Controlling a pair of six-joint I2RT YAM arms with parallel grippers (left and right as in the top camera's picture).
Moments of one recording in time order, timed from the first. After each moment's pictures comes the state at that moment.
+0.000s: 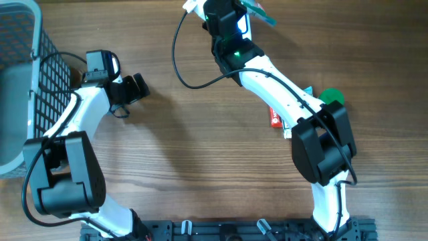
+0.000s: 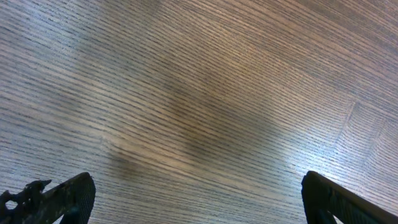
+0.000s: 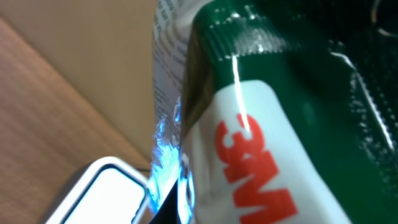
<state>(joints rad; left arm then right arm) 0.12 1.80 1.10 -0.48 0.11 -0.34 0.57 2.14 1.77 0.08 0.58 -0.83</state>
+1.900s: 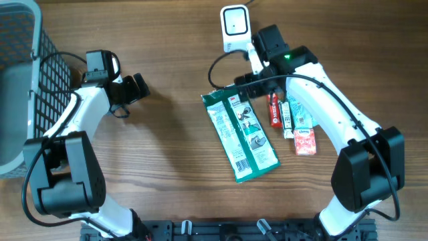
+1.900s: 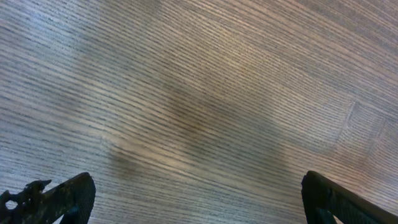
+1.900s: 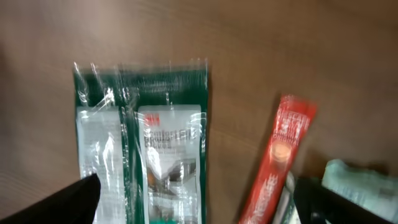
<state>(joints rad) 0.12 1.80 1.10 -0.48 0.11 -0.34 0.40 1.85 1.49 -0.84 -0.06 0.05</state>
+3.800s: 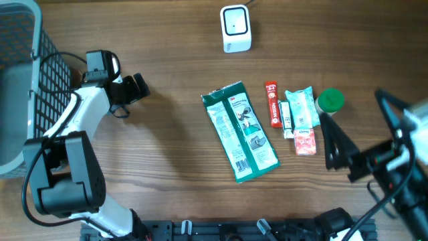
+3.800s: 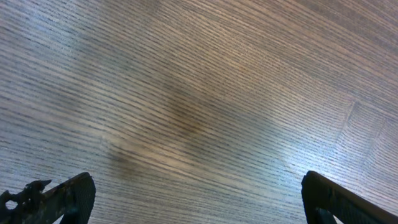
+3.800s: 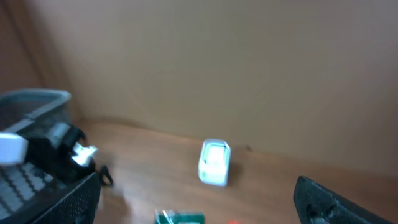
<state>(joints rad) 0.12 1.80 1.10 -0.48 0.11 -0.34 0.33 0.62 1.32 -0.80 -0.05 0.05</state>
